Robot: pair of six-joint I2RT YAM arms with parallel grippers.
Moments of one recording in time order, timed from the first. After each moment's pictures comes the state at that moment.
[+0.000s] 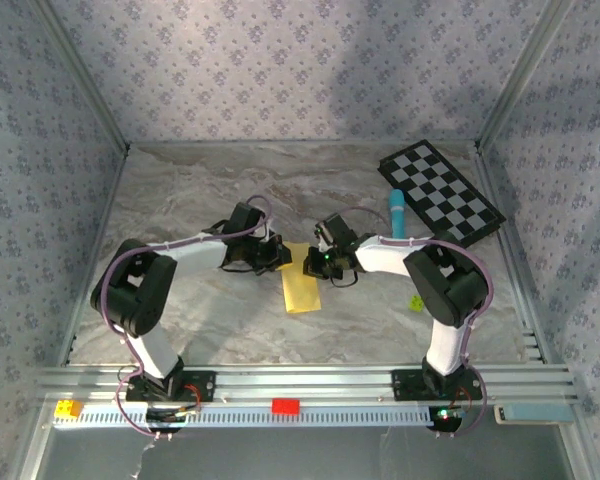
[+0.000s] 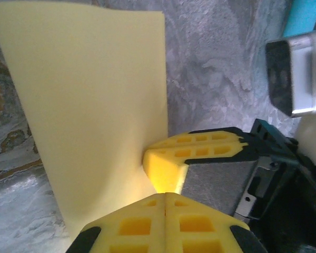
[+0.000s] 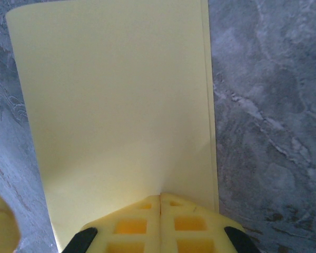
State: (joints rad) left arm -0.54 1.72 0.91 -0.15 0.61 -0.84; right arm 0.65 1.83 0.97 -0.16 -0.34 0.76
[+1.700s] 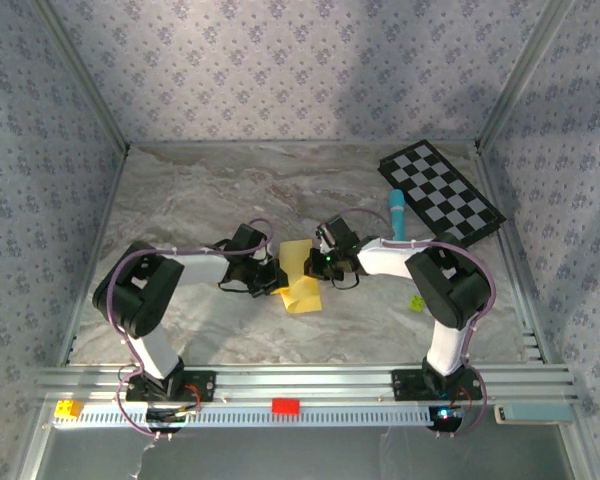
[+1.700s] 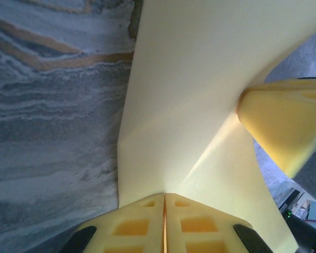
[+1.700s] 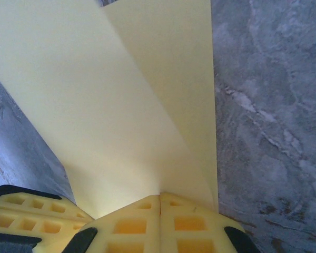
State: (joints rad) left arm -0.58 1.71 0.76 -0.12 0.57 -0.85; right arm 0.65 1.81 0.93 -0.13 -0.33 0.76
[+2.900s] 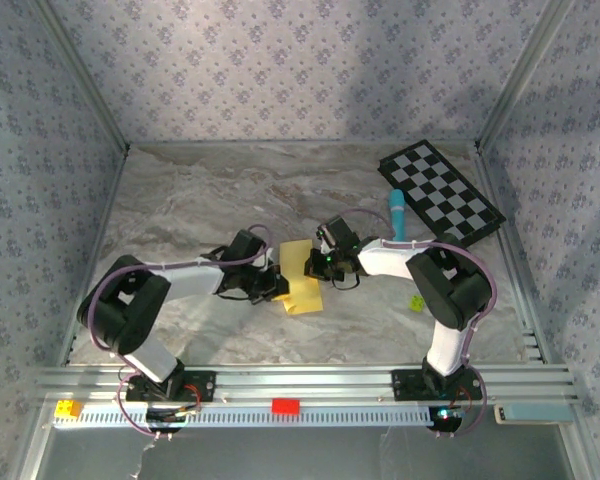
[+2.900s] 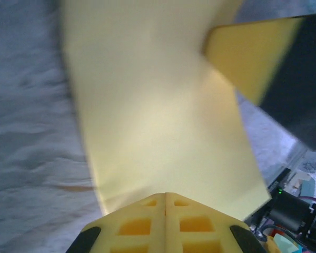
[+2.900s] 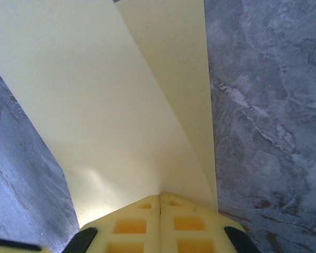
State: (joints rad) left arm -0.63 1.59 0.70 -0.10 0.59 -0.88; right arm 0.66 1.81 0.93 -0.13 -0.33 0.77
